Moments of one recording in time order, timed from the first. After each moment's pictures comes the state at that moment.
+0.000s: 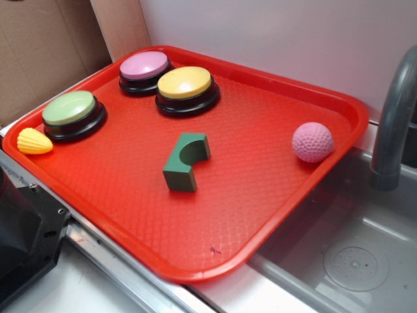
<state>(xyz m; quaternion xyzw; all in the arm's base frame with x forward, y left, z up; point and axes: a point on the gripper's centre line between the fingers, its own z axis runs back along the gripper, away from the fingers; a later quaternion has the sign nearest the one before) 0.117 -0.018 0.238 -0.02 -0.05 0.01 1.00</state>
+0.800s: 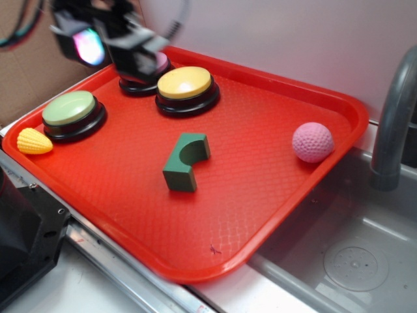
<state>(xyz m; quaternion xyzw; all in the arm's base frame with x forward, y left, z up) 0.184 -0.074 0.132 -0.03 0.02 0.09 0.99</state>
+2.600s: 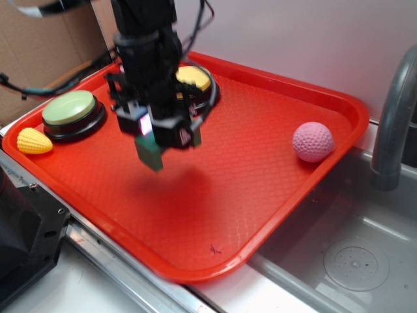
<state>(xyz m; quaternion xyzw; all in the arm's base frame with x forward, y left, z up) 0.190 -0.067 0.087 -0.02 0.02 0.12 0.99</state>
